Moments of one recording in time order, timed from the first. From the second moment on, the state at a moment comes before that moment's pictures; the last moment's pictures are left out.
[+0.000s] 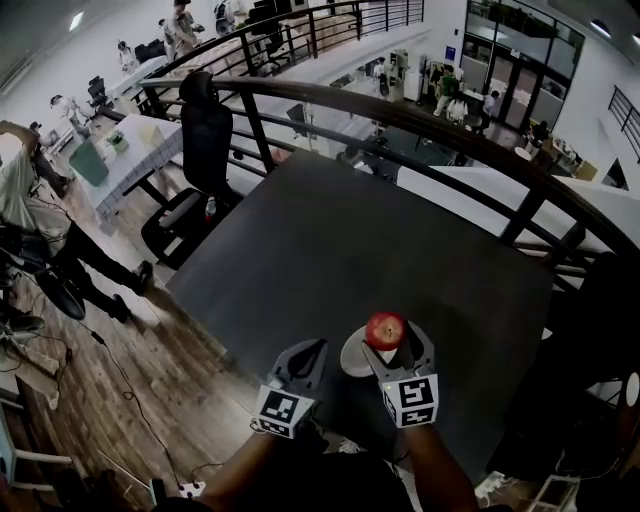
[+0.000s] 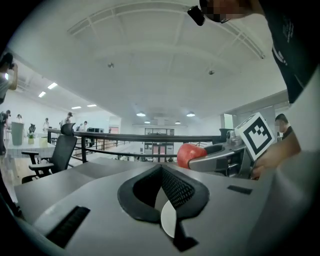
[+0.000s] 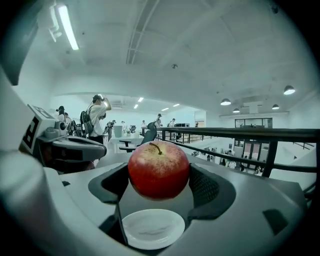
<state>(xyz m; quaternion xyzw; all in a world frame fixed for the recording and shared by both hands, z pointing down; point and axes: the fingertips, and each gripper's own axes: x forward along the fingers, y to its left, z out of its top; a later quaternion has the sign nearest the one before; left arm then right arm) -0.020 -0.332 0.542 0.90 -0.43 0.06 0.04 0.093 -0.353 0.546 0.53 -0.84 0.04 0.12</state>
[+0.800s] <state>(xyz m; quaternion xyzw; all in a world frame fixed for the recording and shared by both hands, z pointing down) -0.016 -0.331 0.477 0.92 -0.39 0.03 -0.01 0.088 -0.314 0.455 0.55 -0.83 -0.03 0.06</state>
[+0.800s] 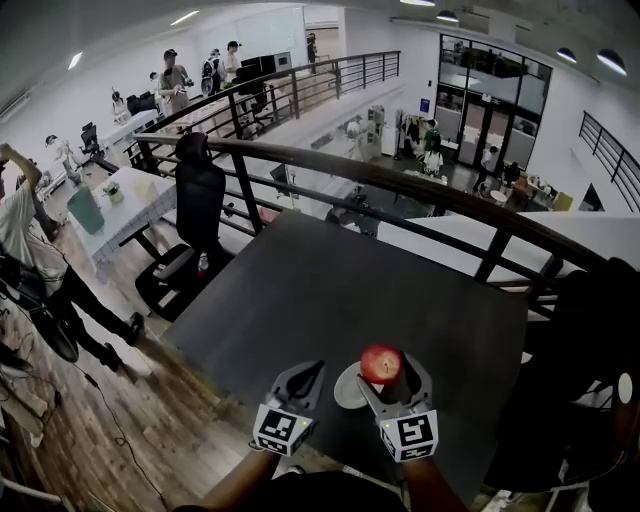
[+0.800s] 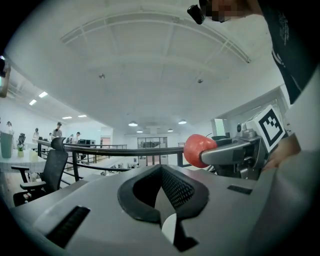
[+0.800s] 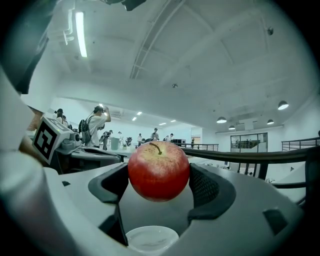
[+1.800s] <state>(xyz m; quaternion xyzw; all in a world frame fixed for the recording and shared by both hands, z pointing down) -0.034 -0.316 0.453 0.94 -0.33 0.01 -0.02 0.061 -0.301 0.427 0.61 -0.79 -0.06 0.02</state>
